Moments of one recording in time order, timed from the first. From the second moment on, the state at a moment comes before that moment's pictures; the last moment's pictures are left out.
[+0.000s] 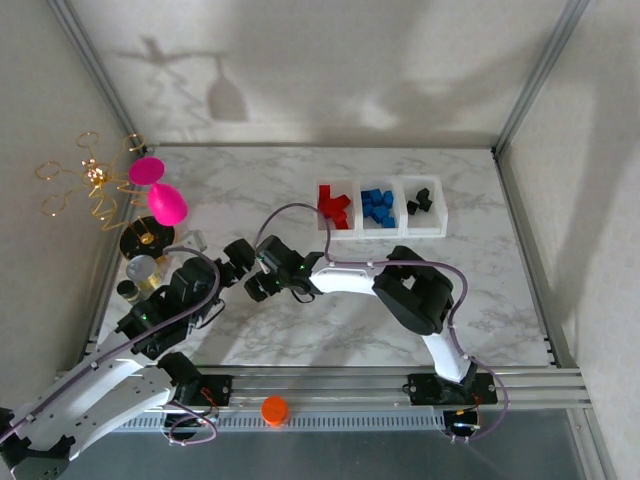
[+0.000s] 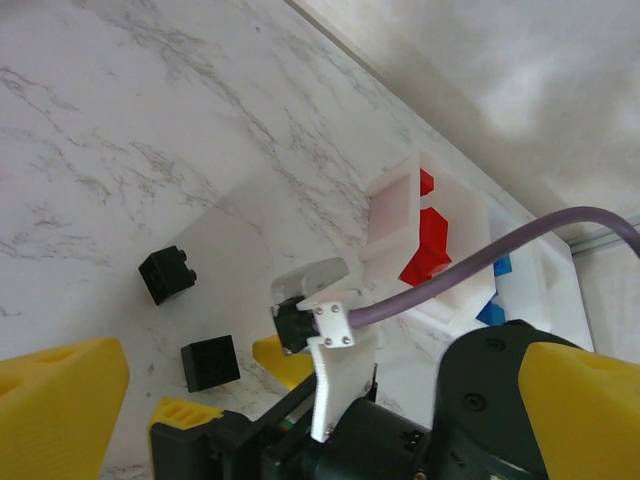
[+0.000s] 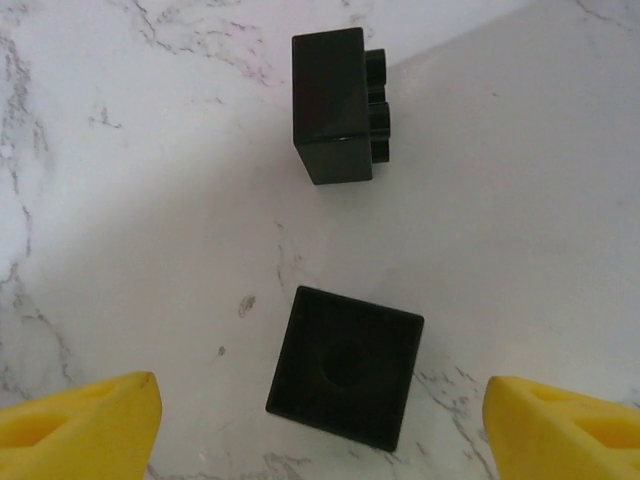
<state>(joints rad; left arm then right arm) -0.70 0.64 0.65 -0.51 -0.49 -1.01 1.07 2.09 1.38 -0.16 0.03 0.27</state>
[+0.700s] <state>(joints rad) -0.69 0.65 0.63 -0.50 -0.50 -1.01 1.07 2.17 1.47 -0.22 0.12 0.25</state>
